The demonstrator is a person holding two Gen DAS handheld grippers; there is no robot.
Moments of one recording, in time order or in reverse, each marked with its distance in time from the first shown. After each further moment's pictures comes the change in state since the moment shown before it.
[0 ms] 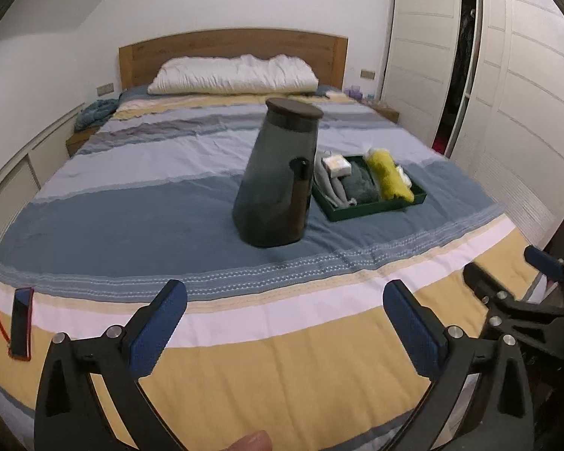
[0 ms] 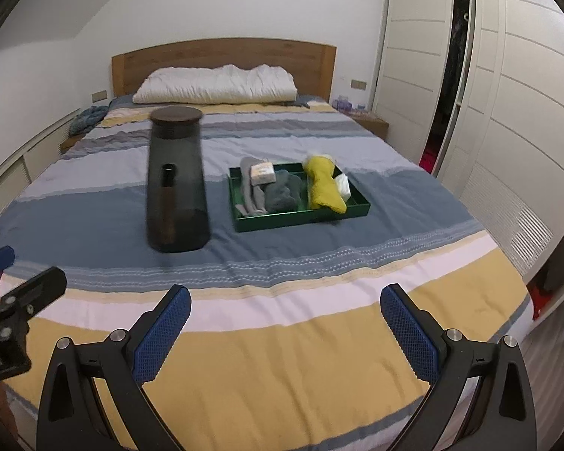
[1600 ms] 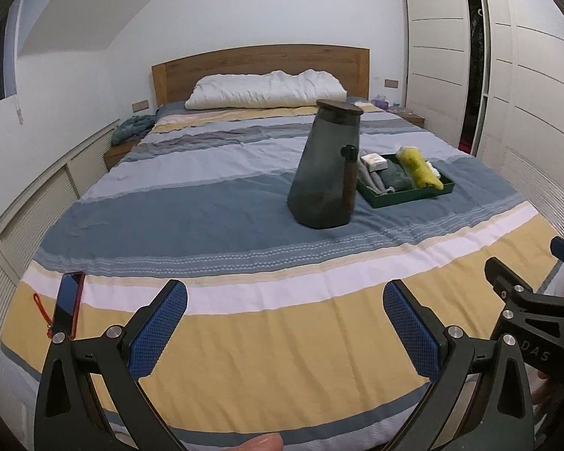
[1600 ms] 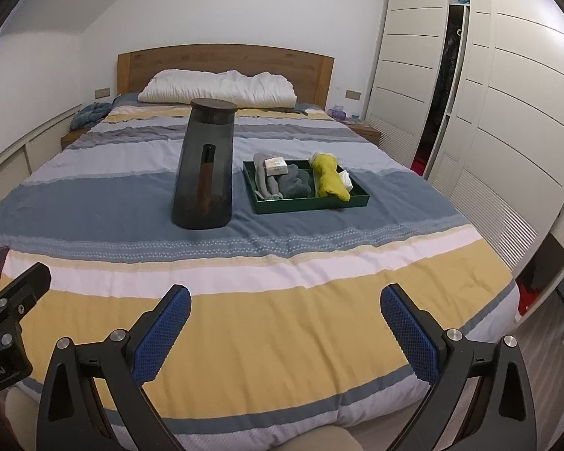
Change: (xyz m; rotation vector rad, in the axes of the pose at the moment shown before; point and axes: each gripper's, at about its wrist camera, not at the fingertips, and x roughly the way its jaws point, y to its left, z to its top) left arm -0.047 0.044 -0.059 0.028 -0.054 0.148; right arm -0.054 0.061 -0.047 -0.022 -0.022 -0.055
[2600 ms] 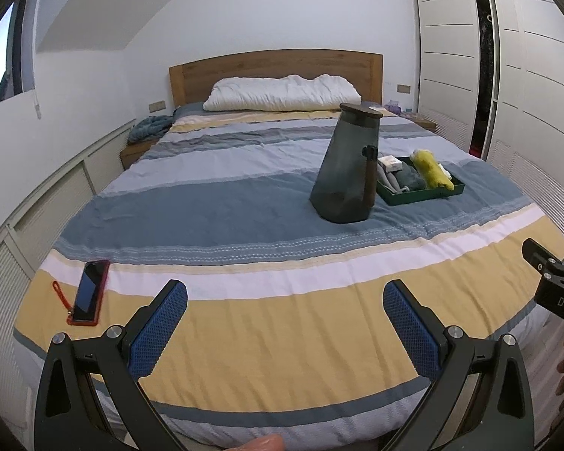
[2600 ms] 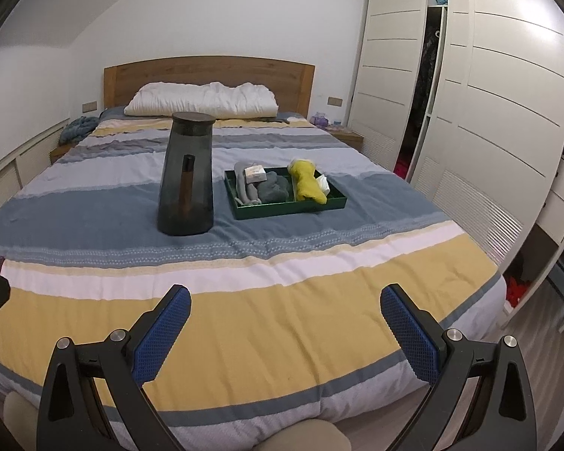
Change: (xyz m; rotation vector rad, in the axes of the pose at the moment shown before) left arm -0.030 0.032 -0.020 -0.015 -0.021 0.039; right arm -0.027 -0.025 -0.026 0.040 -0.045 -0.034
